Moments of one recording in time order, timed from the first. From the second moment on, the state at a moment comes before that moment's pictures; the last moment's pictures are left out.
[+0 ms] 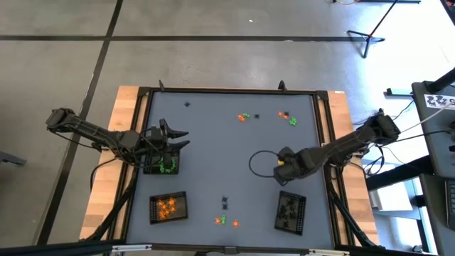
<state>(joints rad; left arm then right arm) -0.27 0.63 0.24 0.44 -0.57 -0.08 0.38 1.44 0.91 -1.05 0.15 1.24</state>
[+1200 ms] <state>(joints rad) -0.28 0.67 0.24 0.44 -0.51 -0.10 0.29 1.33 0.78 -0.88 0.14 1.06</state>
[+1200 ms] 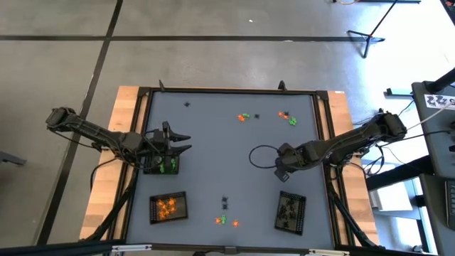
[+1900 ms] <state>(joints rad) -0.28 0.67 0.24 0.40 -0.50 -0.17 0.83 1.35 1.10 -0.93 0.15 1.36</state>
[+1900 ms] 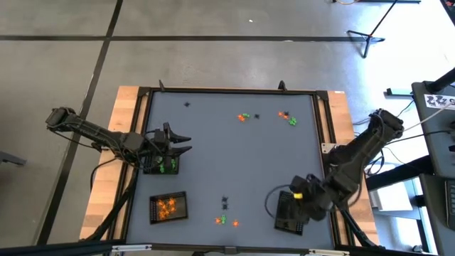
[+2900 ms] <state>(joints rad) -0.26 0.67 0.24 0.41 -0.55 -0.17 0.13 1.33 1.02 -1.13 0.44 0.85</state>
